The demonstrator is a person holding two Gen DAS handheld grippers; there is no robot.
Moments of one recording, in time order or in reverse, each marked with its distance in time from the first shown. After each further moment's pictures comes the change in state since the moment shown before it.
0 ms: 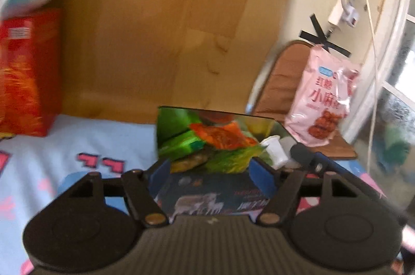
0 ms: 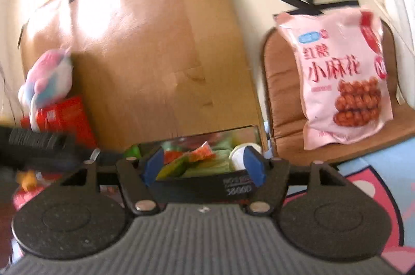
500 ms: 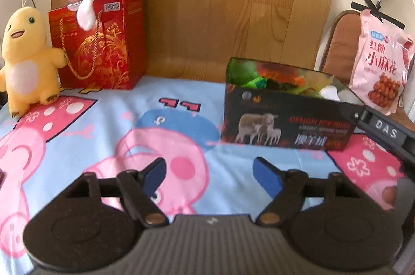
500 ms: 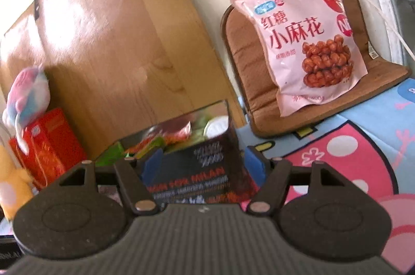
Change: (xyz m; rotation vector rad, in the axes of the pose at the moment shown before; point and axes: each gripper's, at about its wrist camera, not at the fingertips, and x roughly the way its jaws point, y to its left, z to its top) left arm -0.040 -0.017 -0.069 -0.026 0.036 0.383; right arm -0.007 -0.010 -0.018 0.118 0.058 -0.103
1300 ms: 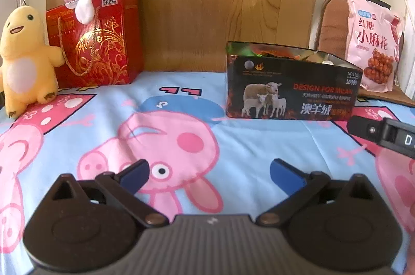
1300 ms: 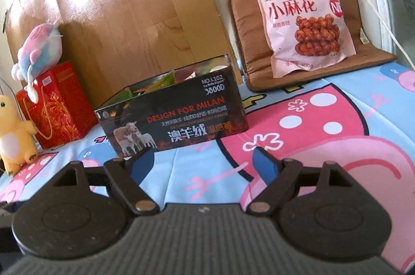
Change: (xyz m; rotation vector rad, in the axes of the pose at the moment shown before) left arm 0.006 0.010 -0.042 0.084 -0.055 -0.016; right arm -0.046 0.015 -0.035 -0.079 0.118 -0.032
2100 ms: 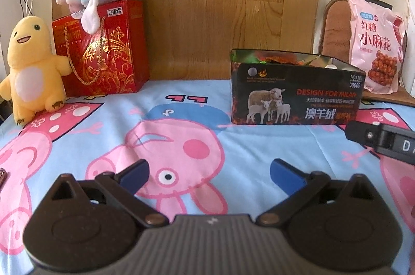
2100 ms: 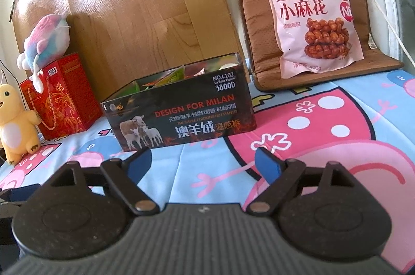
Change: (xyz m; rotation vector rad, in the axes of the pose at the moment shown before) left arm -0.005 -0.003 -0.001 0.016 -0.040 0.033; right arm 0.002 0.005 -0.001 -0.034 0.011 0.014
